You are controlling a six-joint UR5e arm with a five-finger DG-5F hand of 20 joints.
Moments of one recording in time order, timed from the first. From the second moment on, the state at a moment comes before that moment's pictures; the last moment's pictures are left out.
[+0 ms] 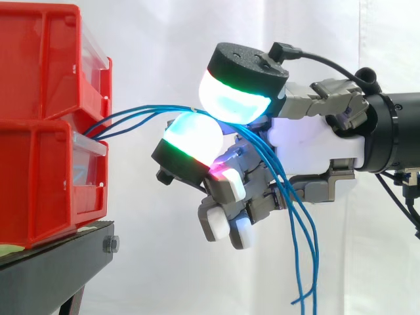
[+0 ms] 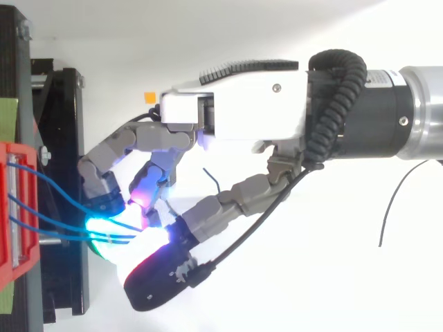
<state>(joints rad) 0.08 -2.32 -1.03 -2.97 -1.55 -0.29</state>
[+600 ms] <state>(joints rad) 0.08 -2.32 -1.03 -2.97 -1.56 -0.28</state>
